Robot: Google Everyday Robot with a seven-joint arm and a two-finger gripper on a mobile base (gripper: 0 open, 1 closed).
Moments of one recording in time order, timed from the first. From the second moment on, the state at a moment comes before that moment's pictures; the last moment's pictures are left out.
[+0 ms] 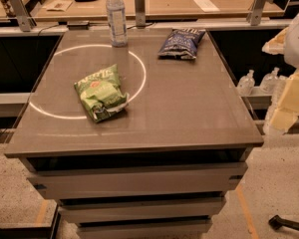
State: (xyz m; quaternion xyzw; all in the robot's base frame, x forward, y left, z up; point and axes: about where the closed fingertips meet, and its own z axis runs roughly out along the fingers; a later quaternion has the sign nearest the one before) arm 0.438 -0.217 0.976 -0.60 0.78 -0.03 0.16
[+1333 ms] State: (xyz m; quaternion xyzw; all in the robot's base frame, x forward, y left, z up) arm 0.478 -0.168 0.996 -0.49 0.84 0.08 0.22
